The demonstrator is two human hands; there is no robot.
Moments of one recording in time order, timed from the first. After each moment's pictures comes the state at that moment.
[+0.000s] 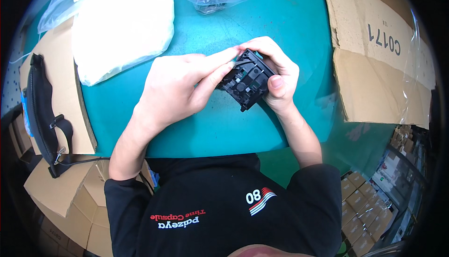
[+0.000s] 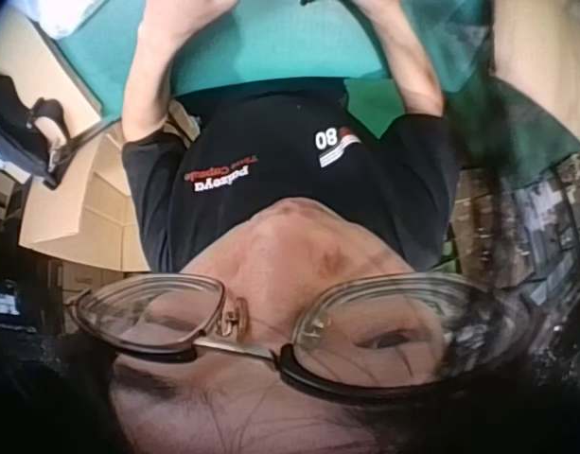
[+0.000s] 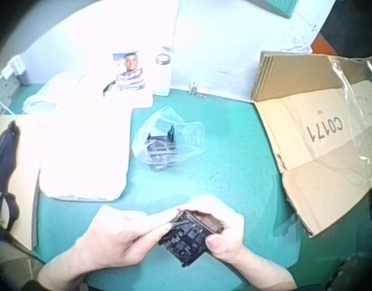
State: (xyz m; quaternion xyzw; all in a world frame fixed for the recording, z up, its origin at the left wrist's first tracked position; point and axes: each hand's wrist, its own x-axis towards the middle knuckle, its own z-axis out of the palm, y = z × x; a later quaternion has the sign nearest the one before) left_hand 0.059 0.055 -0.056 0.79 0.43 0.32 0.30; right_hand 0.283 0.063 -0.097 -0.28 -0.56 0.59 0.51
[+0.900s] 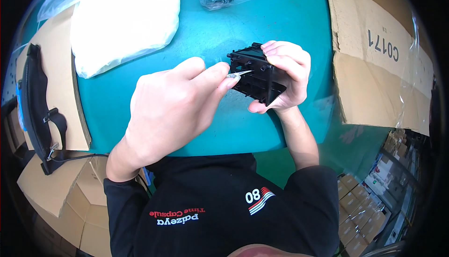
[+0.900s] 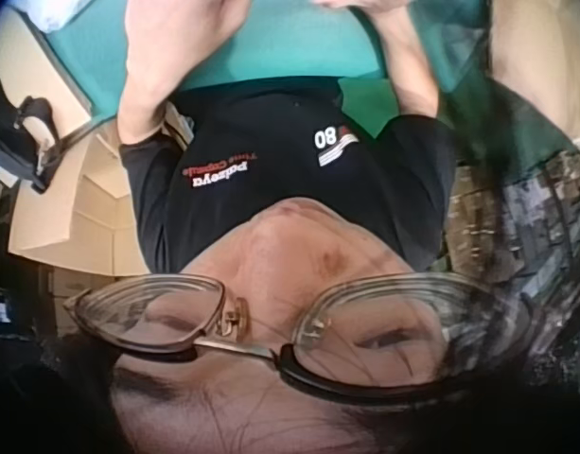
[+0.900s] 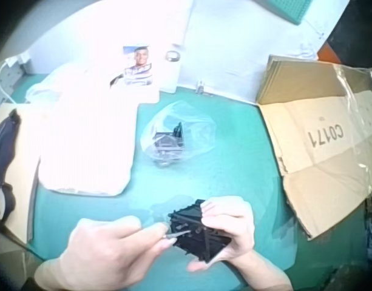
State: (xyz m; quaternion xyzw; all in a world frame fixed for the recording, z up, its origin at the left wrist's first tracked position) left_hand 0.058 0.027 -0.019 0.79 0.51 0.27 0.21; right_hand 0.286 0.077 -0.098 -0.23 -0.79 0.14 0.55
